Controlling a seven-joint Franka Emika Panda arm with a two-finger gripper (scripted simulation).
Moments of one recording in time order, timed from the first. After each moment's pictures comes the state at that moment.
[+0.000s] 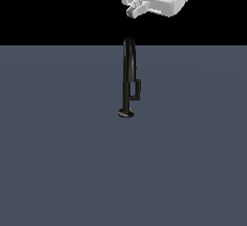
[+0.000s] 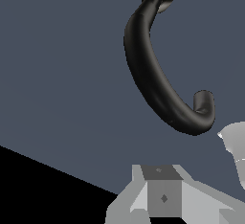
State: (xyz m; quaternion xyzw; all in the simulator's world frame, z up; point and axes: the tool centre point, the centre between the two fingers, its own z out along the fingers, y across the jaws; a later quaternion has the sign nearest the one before) arm 0.018 -0.025 0.368 -0.84 0.31 0.33 0.29
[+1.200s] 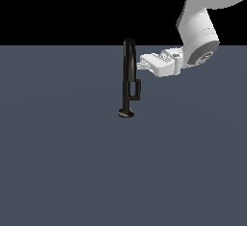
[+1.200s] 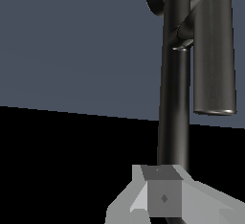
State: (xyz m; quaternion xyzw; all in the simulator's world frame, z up) arm 0.106 -0.057 0.207 -0.60 0.46 0.48 0.44
